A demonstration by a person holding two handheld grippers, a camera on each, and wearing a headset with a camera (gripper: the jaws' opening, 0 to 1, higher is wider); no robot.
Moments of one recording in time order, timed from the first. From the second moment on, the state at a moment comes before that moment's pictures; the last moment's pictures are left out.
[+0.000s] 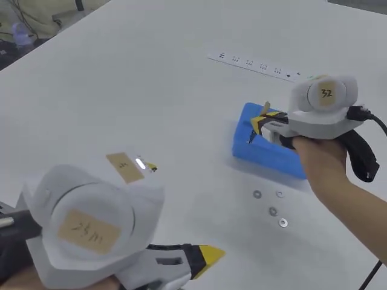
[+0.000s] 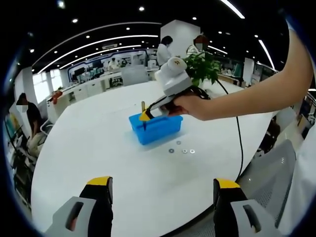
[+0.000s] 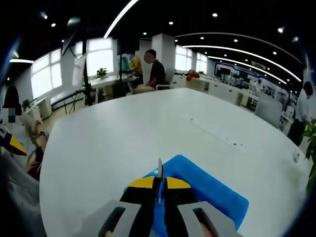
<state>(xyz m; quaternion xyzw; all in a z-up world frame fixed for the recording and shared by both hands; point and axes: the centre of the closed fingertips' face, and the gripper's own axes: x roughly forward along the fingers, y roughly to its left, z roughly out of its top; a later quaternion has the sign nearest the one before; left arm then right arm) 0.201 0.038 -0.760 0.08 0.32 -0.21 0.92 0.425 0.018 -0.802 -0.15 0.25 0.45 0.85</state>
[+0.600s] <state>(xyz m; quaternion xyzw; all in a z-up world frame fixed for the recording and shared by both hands) 0.195 0.037 -0.763 0.08 0.33 -0.21 0.92 0.419 0.015 -0.804 -0.15 0.25 0.45 0.84</state>
